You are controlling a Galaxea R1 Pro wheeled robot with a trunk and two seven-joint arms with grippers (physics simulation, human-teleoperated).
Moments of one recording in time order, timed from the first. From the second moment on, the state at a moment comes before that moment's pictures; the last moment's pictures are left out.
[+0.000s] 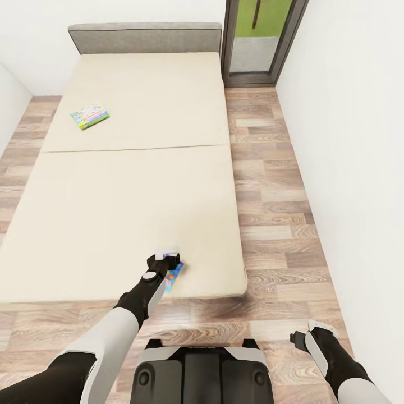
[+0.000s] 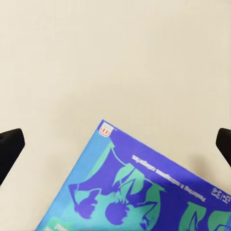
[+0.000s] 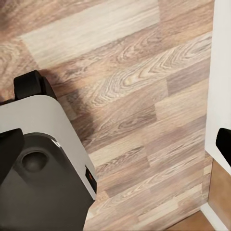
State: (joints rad) left arm -0.88 -0.17 0.00 -0.44 -0.02 -0.02 0.15; right arm -0.53 -0.12 -0.16 -0.60 -0.19 0.54 -0.25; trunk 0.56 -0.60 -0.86
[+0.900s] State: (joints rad) left arm -0.88 -0.17 0.00 -0.44 -0.02 -0.03 0.15; right arm -0.53 -0.12 -0.16 -0.60 -0.19 0.52 -0.25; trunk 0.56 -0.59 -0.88
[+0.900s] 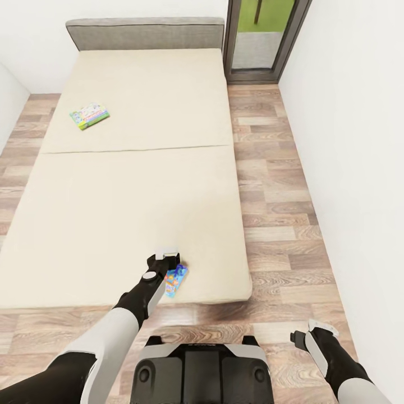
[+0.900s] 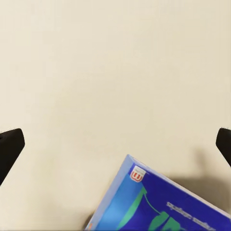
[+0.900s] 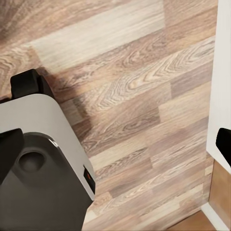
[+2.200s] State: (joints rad) left arm -0.88 -0.17 0.00 -0.44 -0.02 -0.03 0.14; right arm -0.53 -0.12 -0.16 -0.60 -0.19 0.52 -0.25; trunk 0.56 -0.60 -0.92
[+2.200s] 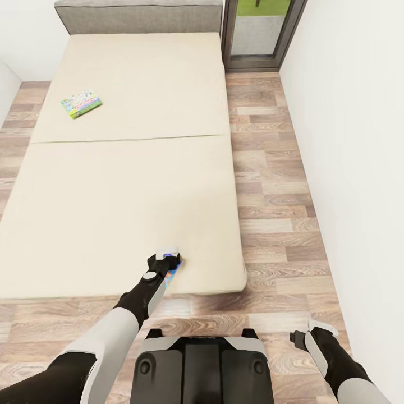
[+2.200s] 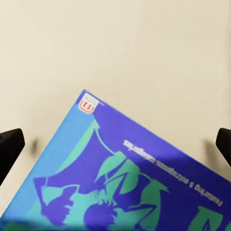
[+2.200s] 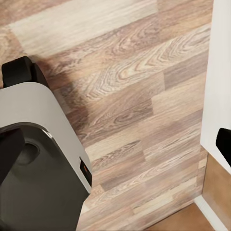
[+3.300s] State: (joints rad) left arm -0.88 -0.17 0.00 -0.44 -0.02 -0.03 0.14; right arm -0.53 -0.12 -0.16 -0.60 -0.19 0.52 -0.25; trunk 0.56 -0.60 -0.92
